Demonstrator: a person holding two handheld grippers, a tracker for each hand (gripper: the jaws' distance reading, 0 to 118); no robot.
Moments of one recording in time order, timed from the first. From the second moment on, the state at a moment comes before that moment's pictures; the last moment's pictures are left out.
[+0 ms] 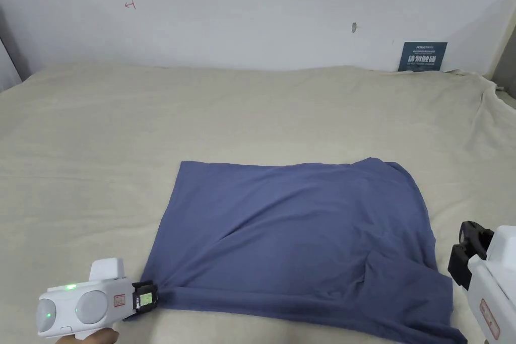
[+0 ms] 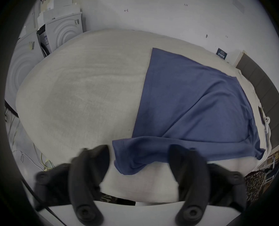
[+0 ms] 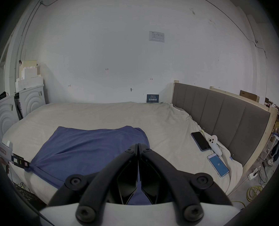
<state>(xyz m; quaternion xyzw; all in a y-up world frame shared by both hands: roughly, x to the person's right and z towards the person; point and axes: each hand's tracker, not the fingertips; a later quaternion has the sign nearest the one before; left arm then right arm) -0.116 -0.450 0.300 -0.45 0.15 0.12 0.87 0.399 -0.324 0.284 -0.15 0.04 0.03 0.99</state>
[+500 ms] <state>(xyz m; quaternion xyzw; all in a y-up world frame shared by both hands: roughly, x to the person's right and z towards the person) -0.117 -0.443 0.310 -0.42 0.12 0.12 0.89 0.444 -0.419 0.264 -0.37 0.03 -0.02 0.93</state>
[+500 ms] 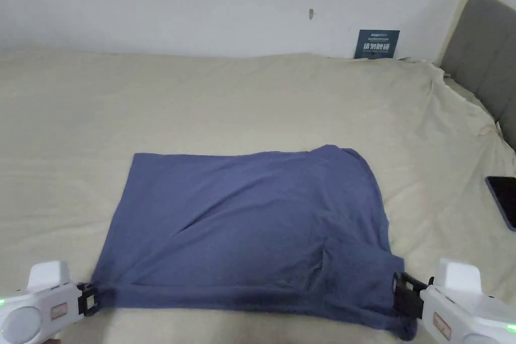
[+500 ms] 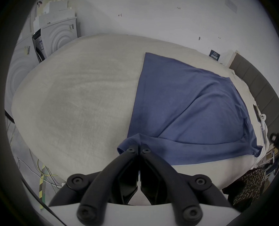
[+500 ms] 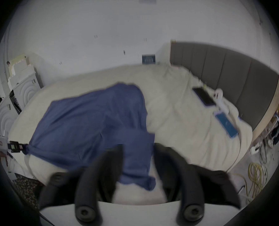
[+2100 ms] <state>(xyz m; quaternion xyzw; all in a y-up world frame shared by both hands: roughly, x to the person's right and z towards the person) -0.160 -0.404 0.152 -0.37 0.15 0.12 0.91 0.417 -0.413 0.066 -0.37 0.04 -0.05 0.93</state>
